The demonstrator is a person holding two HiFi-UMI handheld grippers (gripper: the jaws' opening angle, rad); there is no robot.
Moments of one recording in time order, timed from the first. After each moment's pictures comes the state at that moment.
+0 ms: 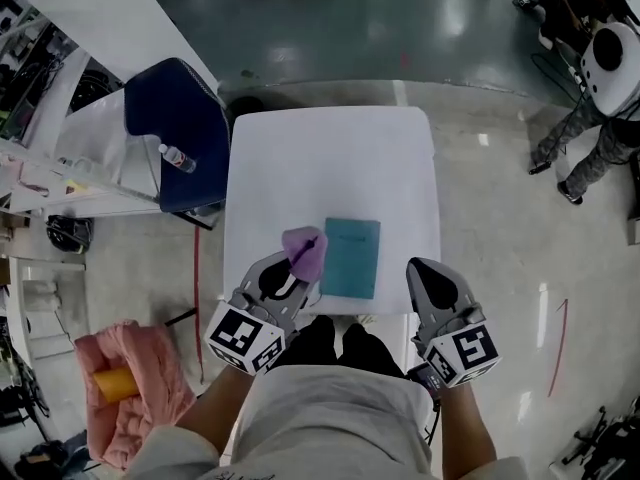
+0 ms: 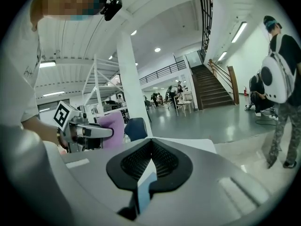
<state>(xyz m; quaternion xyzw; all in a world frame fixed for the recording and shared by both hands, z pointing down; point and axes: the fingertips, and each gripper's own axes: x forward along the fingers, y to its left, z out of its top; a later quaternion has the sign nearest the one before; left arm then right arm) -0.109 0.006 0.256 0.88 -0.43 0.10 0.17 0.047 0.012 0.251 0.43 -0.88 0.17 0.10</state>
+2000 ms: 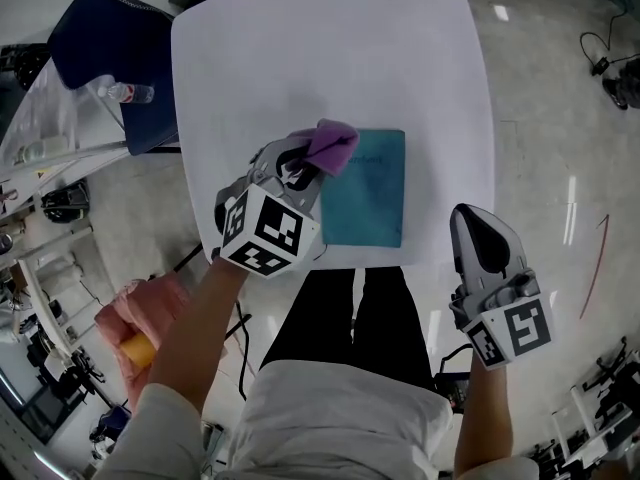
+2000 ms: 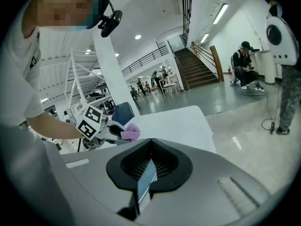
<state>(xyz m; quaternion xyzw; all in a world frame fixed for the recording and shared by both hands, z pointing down) -0.088 -0.061 0.490 0.86 -0.25 0.45 0.05 0.079 0.006 0.400 0.47 -0.83 0.28 0.13</state>
